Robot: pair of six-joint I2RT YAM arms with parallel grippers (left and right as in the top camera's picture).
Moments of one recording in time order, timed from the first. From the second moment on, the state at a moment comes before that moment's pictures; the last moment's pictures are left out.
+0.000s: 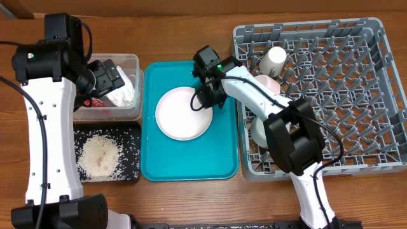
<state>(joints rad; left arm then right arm) 0.10 1.65 1.87 -1.51 -0.05 -0.44 0.58 2.30 1.85 -0.90 -0.09 0.10</state>
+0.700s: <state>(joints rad) 0.10 1.65 1.87 -1.51 -0.05 -0.44 0.58 2.24 1.99 -1.06 -0.03 0.10</state>
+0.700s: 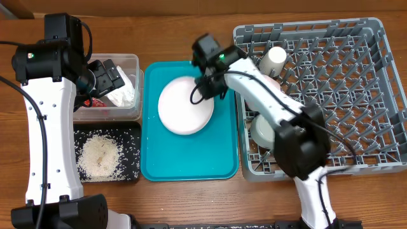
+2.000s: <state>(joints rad) 0.10 1.65 1.87 -1.51 -0.05 -0.44 0.13 1.87 2.07 -1.44 0.94 0.50</state>
